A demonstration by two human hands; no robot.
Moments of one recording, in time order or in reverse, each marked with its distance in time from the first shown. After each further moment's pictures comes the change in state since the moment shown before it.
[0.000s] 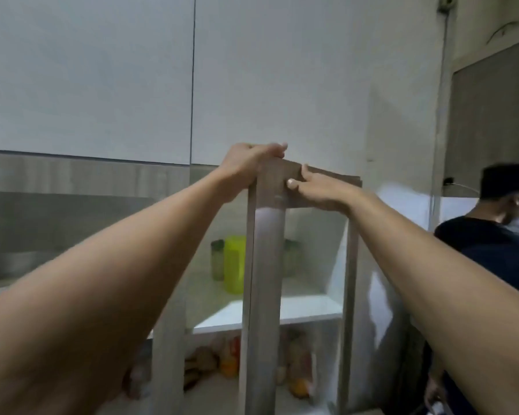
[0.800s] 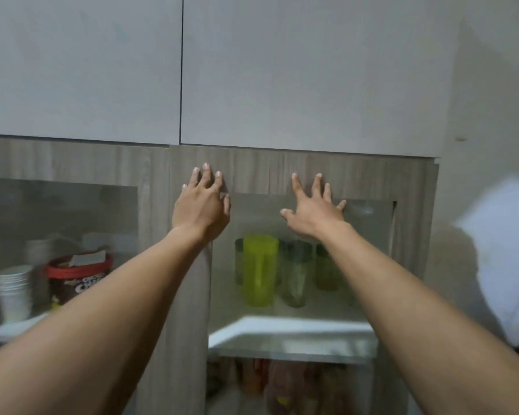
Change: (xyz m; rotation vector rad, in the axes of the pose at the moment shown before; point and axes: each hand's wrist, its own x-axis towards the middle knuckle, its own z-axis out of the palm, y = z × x) left_hand 0.094 -0.213 0.002 1.322 0.404 -0.028; right_hand 0.188 0.105 0.124 -0.227 0.045 -0.146
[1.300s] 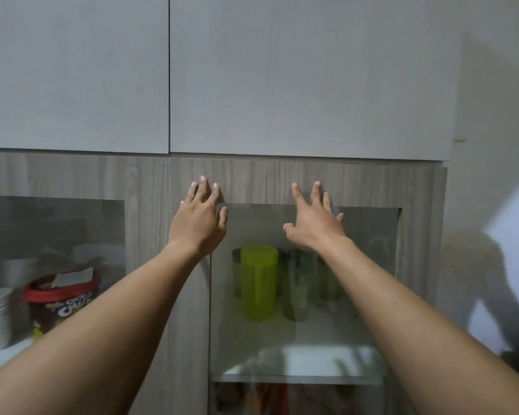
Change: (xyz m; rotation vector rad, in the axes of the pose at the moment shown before) left_hand 0.026 -0.014 0.045 -0.066 -0.028 0.005; right_hand 0.029 0.007 0.023 0.102 0.089 -0.013
